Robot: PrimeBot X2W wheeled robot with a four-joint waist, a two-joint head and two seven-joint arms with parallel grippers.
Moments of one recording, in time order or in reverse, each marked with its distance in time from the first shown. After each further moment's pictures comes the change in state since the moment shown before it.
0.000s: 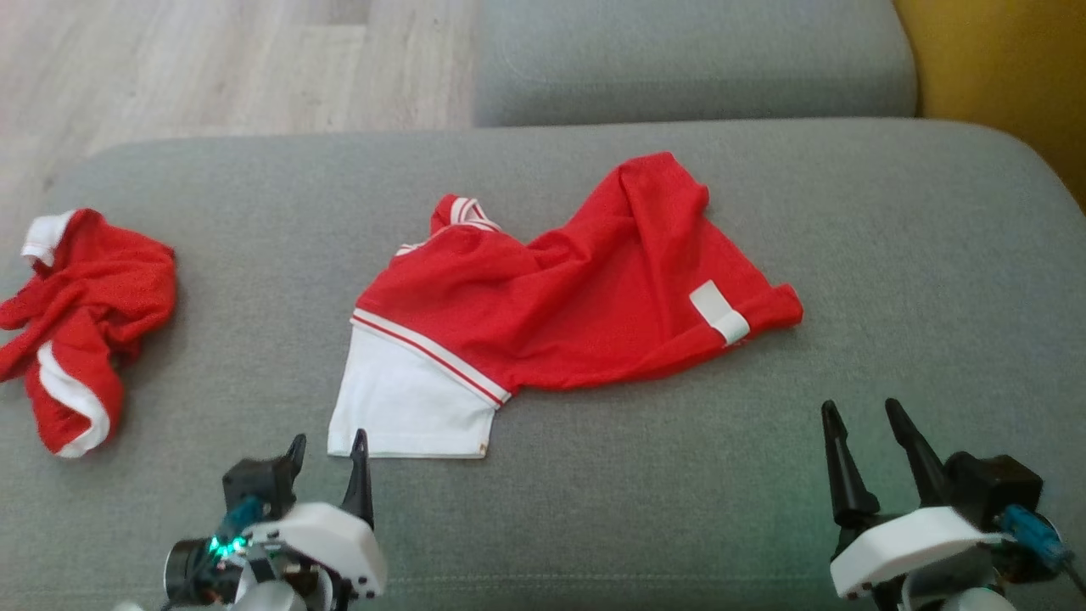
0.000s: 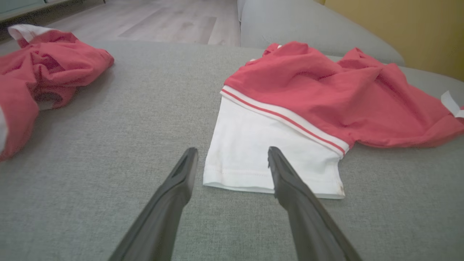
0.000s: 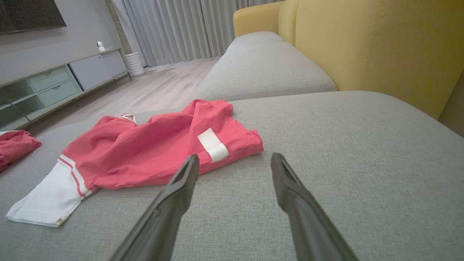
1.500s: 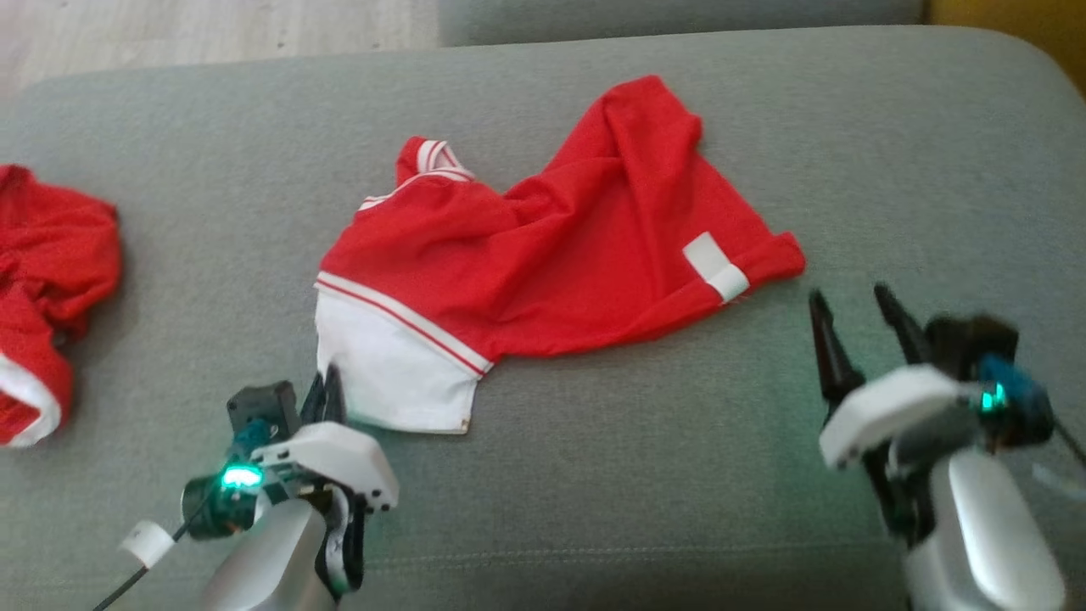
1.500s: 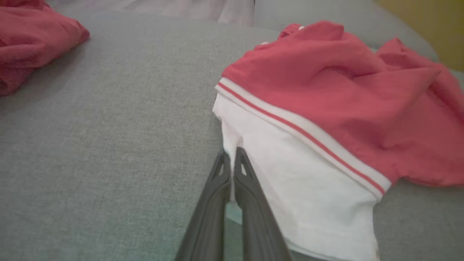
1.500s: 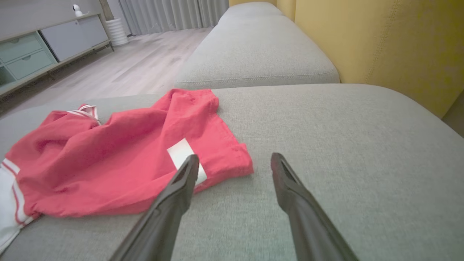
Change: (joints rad) left arm -0.237 -0.109 0.019 0.296 -0.065 0.000 -0.042; right arm -0.282 -0.001 -0.012 0.125 -0.072 0.000 0.128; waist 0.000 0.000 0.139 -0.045
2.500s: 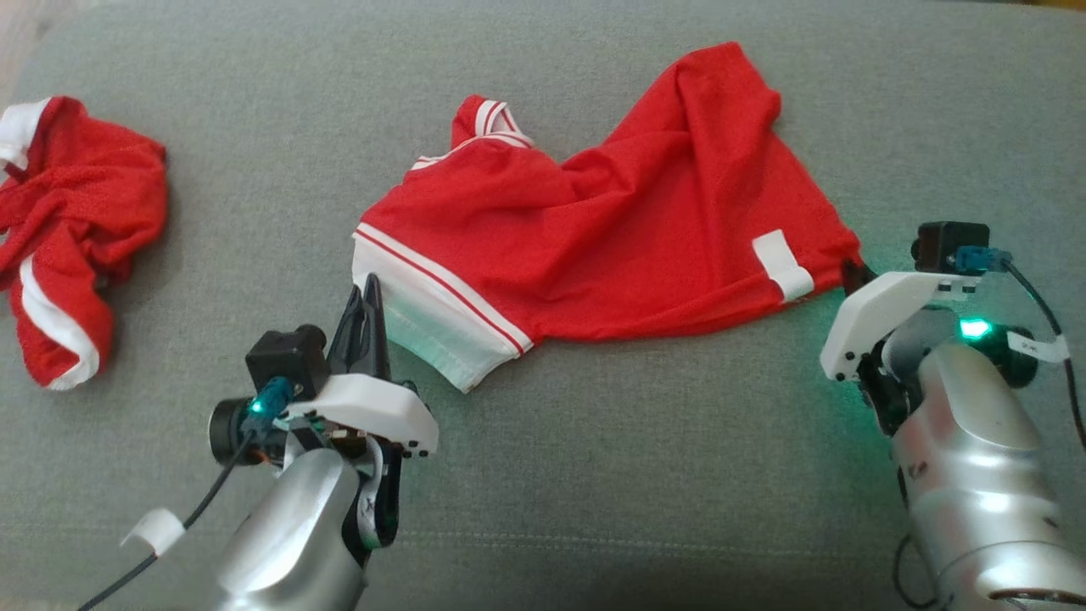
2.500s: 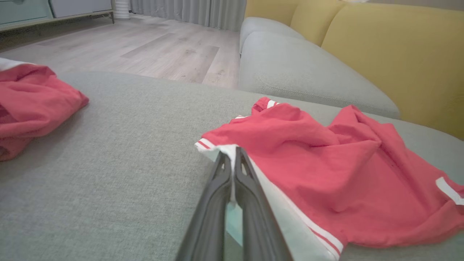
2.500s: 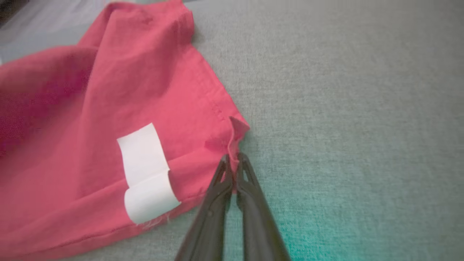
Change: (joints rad) left arm -0.013 0.007 -0.041 -0.280 0.034 0.035 -0.035; right arm -0.470 -0.007 -0.190 0.728 -0.154 0.000 0.050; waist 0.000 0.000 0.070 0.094
